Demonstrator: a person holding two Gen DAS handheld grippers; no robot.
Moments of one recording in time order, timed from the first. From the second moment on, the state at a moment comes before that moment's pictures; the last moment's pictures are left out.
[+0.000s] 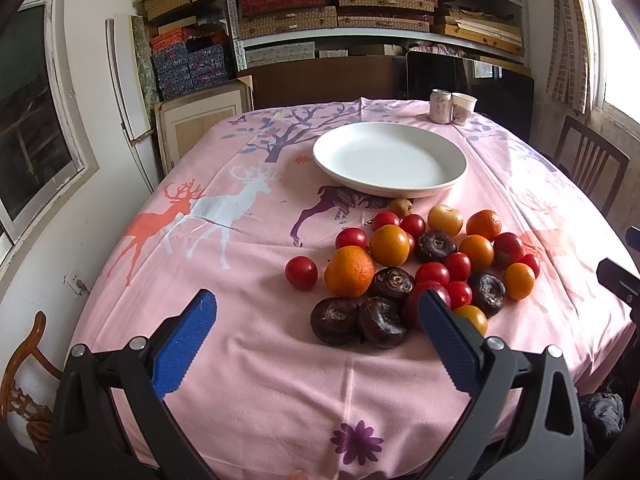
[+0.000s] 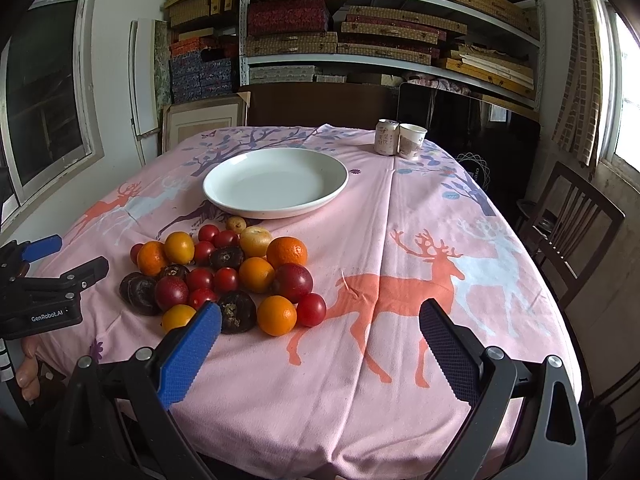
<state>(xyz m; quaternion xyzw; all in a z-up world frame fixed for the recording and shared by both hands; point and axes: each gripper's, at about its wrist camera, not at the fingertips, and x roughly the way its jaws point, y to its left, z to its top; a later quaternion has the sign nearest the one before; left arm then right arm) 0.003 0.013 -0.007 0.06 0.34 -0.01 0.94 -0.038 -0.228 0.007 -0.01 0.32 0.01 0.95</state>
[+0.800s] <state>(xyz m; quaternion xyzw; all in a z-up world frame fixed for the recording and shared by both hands) 0.002 0.015 -0.013 0.06 0.34 -0.01 0.94 -0.037 -0.228 0.004 -0.01 0.33 0.02 0.94</state>
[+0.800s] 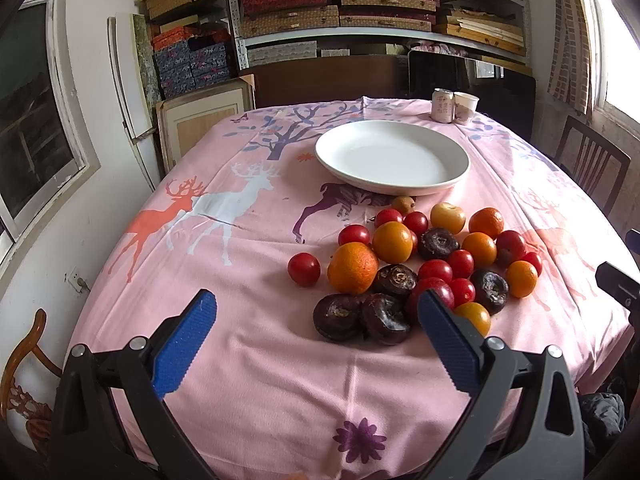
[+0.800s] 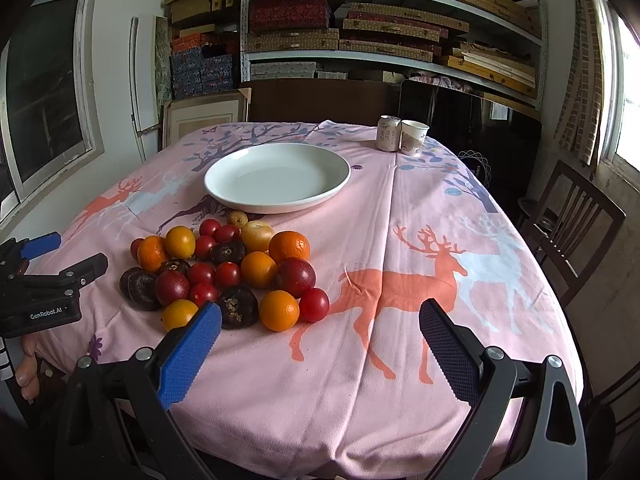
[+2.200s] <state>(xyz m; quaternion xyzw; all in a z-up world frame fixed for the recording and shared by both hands) 0.021 -0.075 -0.078 0.11 0.40 -0.23 0.88 -0.032 -0.278 -0.022 0.02 0.35 -0.02 0.94</state>
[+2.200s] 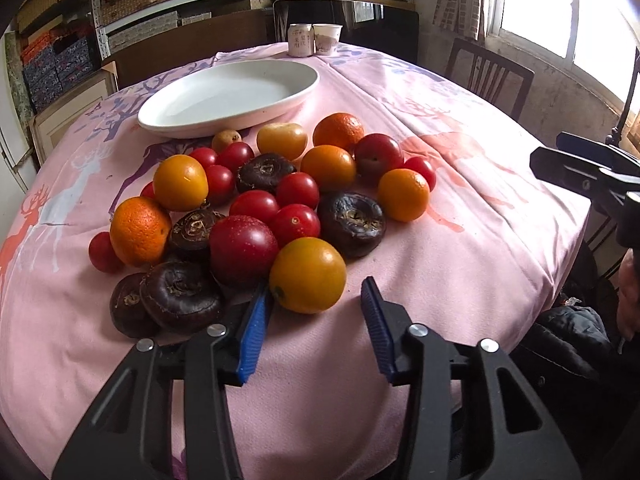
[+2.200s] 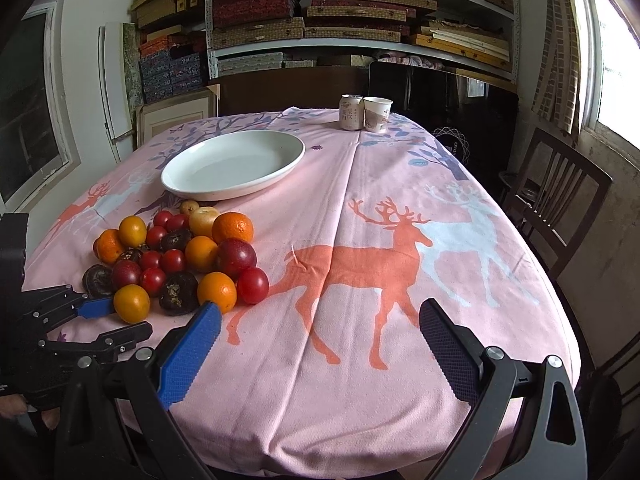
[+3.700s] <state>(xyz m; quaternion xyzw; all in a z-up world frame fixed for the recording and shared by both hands) 0.063 -0.026 -0.005 0.05 0.32 -0.22 0.92 0.082 -0.247 -0.003 0.13 0.35 0.19 0.91</state>
